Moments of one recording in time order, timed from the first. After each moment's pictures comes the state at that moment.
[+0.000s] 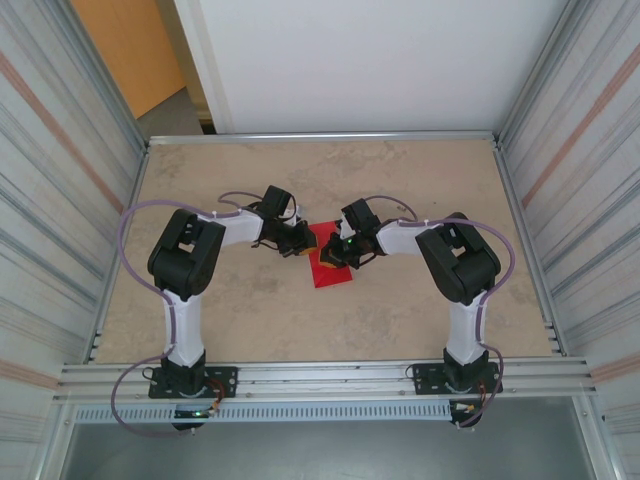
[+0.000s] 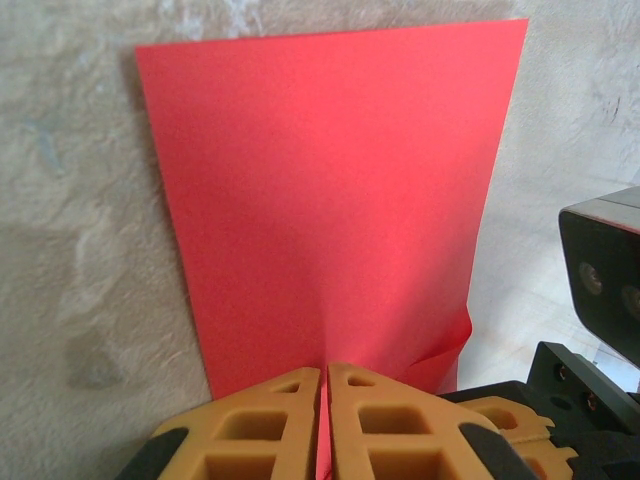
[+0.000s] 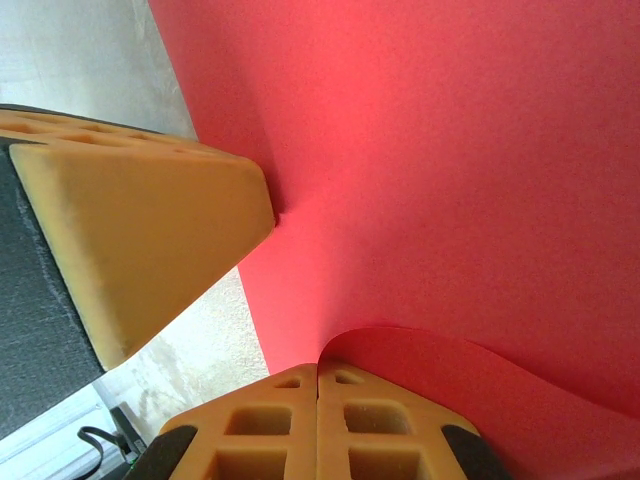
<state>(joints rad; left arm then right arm) -0.46 2.02 1.18 -0.24 0.59 -0.71 0.58 1.96 1.06 -0.12 -0.57 0.86</state>
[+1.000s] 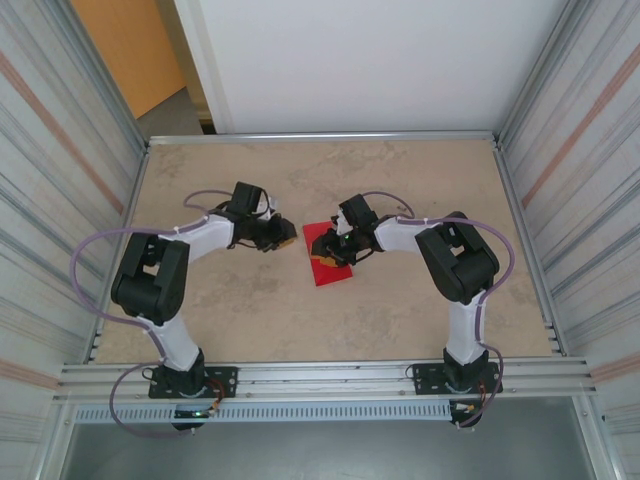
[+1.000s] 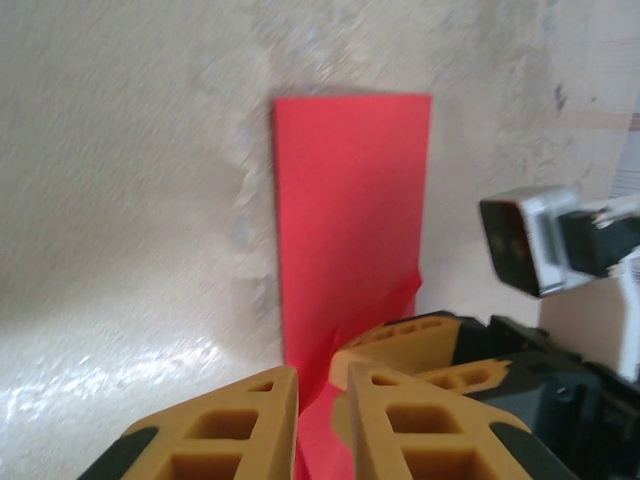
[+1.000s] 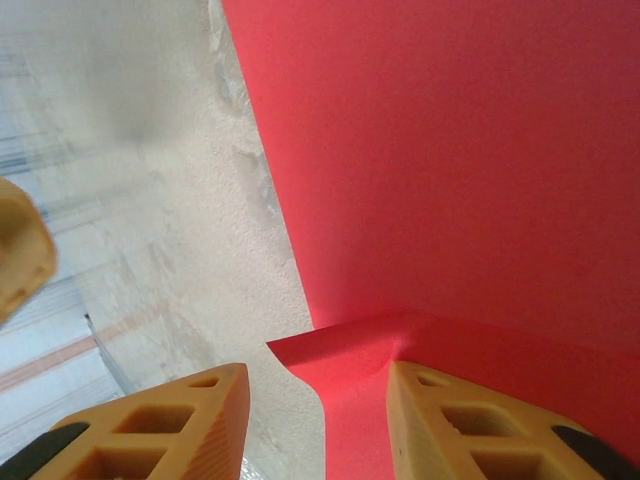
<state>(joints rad) -0.35 1.75 1.01 -0.23 0.56 -0.74 0.58 1.98 1.12 -0.14 -0.60 0.86</state>
